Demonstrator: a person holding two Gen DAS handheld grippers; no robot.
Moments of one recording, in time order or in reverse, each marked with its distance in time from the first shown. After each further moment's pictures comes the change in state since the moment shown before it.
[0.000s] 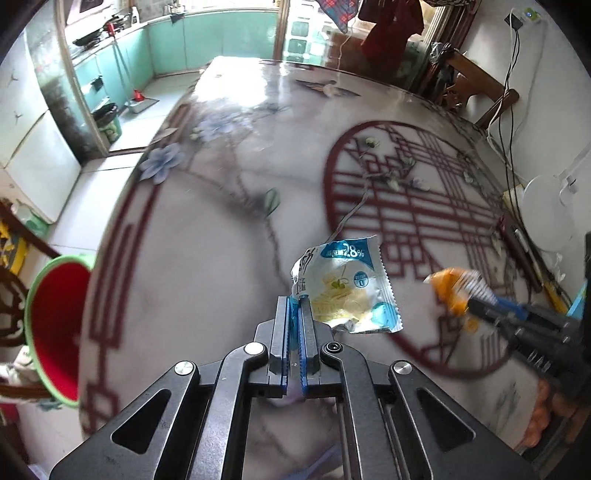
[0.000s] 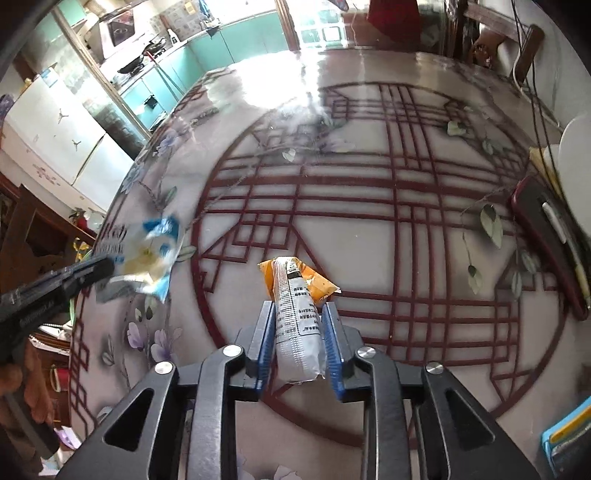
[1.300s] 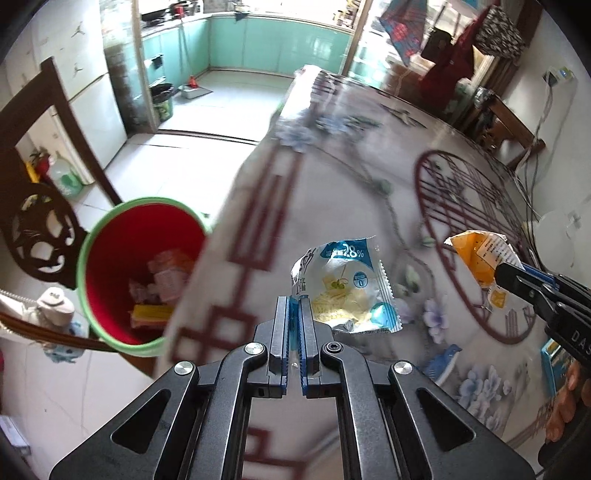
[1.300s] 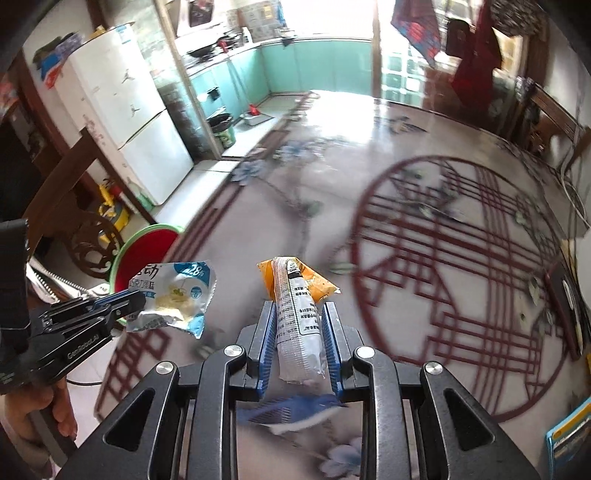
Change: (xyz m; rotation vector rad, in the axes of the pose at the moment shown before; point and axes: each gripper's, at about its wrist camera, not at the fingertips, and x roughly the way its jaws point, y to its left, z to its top) left arm -0.062 0.124 -0.062 -0.175 -0.069 0.055; right arm -0.040 0.173 -0.018 -0.261 -0.078 0.055
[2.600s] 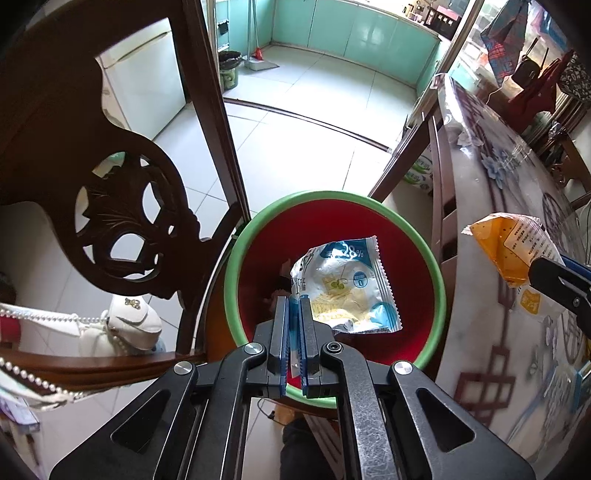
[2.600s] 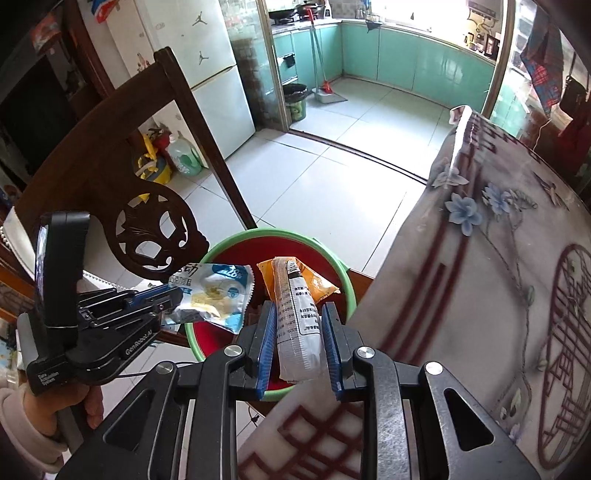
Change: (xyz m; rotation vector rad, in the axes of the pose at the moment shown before) left arm 0.047 0.227 0.030 -0.110 0.096 0.106; right arm 0.131 0.258 0.075 -0.188 0.110 0.081
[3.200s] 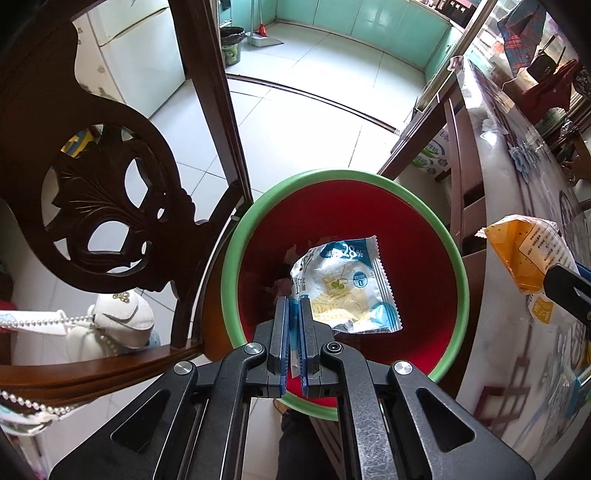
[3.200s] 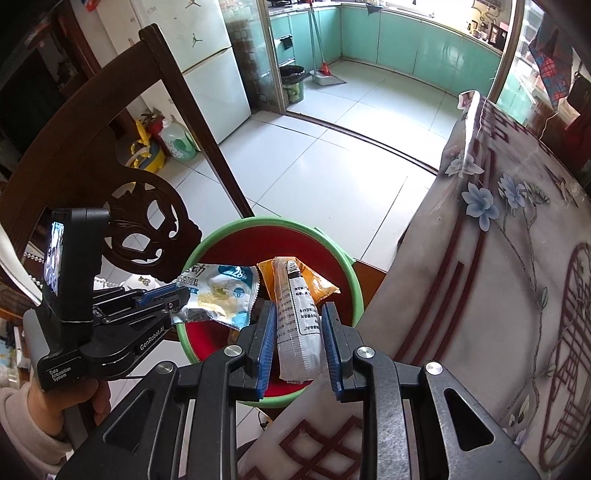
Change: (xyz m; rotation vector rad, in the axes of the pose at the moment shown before) left arm 0.035 0.009 0.007 -0.020 0.088 0.005; right arm 0.030 0.002 0.009 0.007 0.069 -0.015
